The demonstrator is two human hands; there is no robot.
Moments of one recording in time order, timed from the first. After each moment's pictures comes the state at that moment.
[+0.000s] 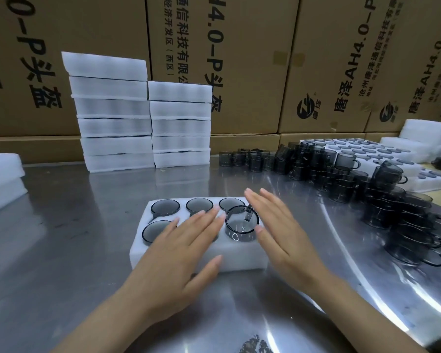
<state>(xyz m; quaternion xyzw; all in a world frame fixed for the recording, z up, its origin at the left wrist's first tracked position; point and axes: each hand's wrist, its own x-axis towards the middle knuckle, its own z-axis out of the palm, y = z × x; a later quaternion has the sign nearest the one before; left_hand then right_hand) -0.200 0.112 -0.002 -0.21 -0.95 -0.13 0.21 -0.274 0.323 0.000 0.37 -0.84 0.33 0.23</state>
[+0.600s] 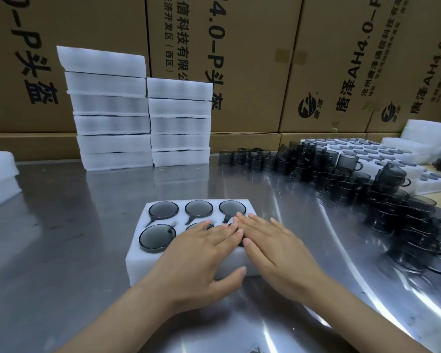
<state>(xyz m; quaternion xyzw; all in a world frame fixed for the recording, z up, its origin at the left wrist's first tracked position) -0.227 0.135 0.004 -0.25 -0.95 -0.05 0.20 -0.278 0.318 -0.001 0.34 -0.92 0.14 0.12</state>
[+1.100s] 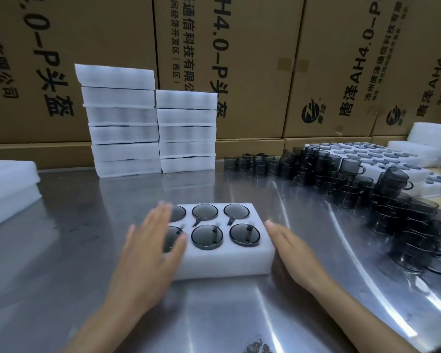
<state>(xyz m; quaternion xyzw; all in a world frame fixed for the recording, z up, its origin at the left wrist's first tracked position) -0.203 0.087 -0.009 0.02 -0.92 -0.28 0.29 -0.280 0.331 -0.008 0.14 -0.86 0.50 0.01</state>
